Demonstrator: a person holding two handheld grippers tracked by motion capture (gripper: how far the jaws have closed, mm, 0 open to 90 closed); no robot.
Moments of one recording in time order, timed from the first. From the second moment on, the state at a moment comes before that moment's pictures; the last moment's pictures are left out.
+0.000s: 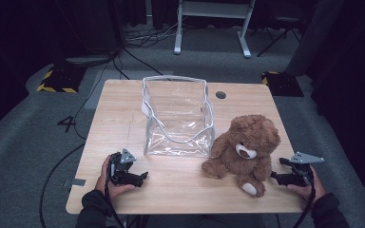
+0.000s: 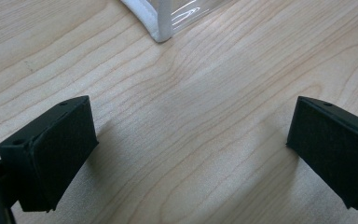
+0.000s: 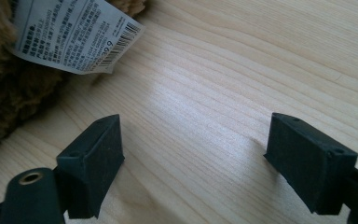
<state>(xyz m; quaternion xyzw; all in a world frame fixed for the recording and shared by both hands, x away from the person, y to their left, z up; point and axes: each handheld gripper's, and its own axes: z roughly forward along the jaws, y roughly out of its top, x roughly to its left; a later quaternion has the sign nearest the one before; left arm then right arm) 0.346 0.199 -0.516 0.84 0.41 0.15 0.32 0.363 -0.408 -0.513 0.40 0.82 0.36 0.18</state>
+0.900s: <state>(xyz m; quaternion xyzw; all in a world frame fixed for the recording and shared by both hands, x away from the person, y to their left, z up) 0.346 0.199 -0.516 0.84 0.41 0.15 0.32 0.348 -0.405 -0.446 0.35 0.80 0.43 0.21</state>
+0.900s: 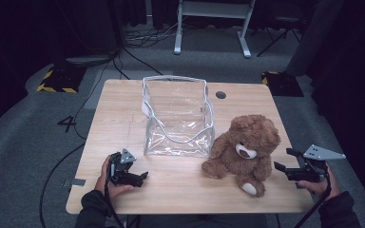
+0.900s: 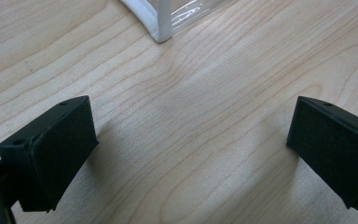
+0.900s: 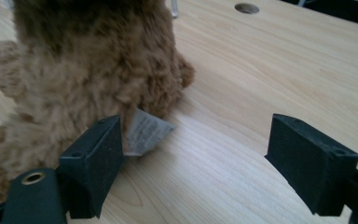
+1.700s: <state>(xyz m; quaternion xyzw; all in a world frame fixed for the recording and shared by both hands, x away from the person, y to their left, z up) 0.346 0.199 -0.516 0.84 0.41 0.15 0.32 0.358 -0.363 -0.423 0.29 0.82 0.45 0.21</state>
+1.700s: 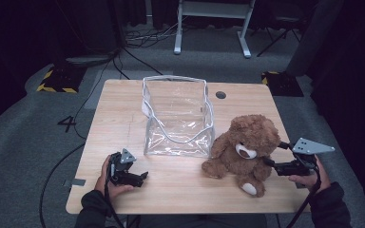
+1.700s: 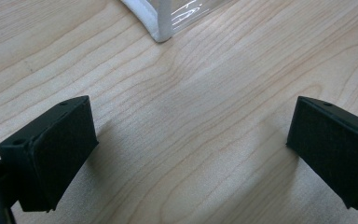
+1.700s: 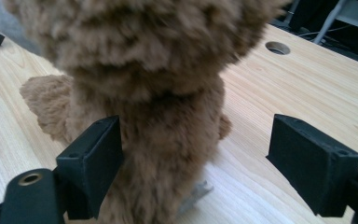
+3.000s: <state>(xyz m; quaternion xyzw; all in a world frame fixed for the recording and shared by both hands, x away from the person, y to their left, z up) 0.345 0.191 -0.516 0.82 0.45 0.16 0.32 0.368 -0.308 -0.441 0.27 0.83 0.45 0.20</state>
